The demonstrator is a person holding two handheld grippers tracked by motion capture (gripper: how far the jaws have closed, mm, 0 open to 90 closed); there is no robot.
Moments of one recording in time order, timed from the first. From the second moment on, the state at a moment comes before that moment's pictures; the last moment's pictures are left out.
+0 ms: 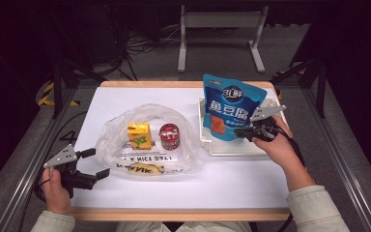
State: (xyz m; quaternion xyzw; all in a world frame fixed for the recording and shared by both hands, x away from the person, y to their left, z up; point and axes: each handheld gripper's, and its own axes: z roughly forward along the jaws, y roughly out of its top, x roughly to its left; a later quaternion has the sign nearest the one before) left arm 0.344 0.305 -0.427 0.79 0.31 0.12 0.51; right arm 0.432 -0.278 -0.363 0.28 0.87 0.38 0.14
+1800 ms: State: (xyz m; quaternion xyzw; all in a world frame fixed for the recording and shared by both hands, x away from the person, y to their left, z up) left arm 0.345 0.305 -0.427 0.79 0.32 0.12 0.51; right arm 0.459 -0.279 -0.411 0.37 0.85 0.32 0.17
